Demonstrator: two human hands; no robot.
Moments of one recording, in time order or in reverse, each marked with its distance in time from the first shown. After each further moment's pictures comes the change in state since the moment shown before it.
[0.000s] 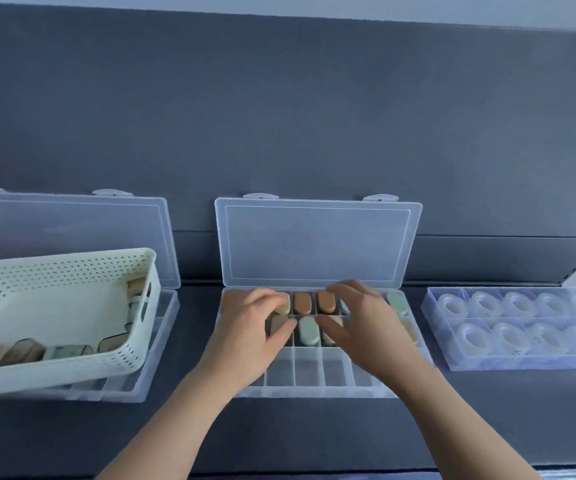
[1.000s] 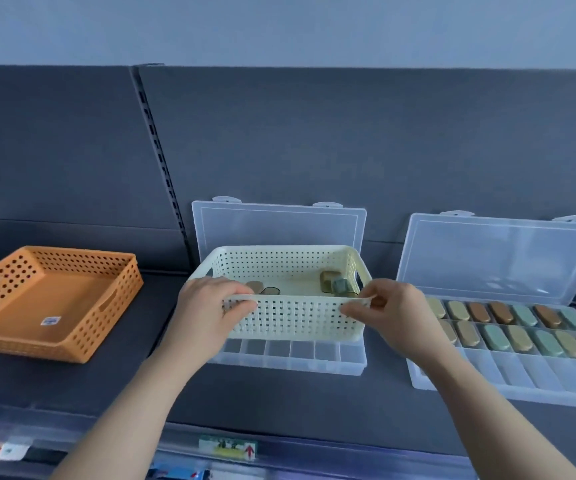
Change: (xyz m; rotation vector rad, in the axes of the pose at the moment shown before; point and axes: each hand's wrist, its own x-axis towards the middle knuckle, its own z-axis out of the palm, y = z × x) left_hand -0.114 -0.208 -0.271 0.114 0.219 -0.108; right_hand 0.020 -0.258 0.091 0.358 -0.021 0.124
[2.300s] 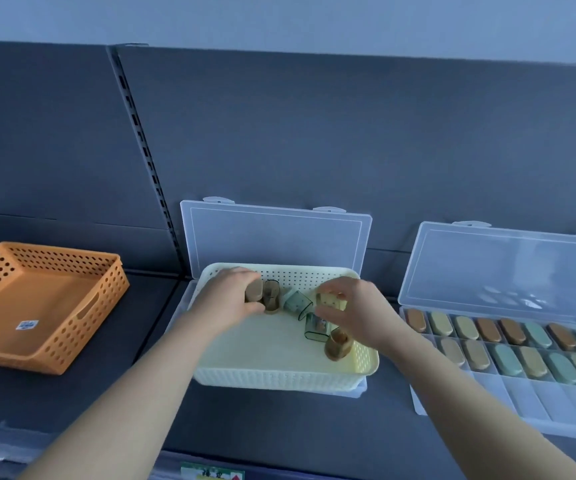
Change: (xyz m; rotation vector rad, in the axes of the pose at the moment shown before) left_hand 0.077 -0.043 0.070 0.164 -0.373 -0.105; right_hand 0.072 0.010 0.039 -0.211 -0.238 -0.184
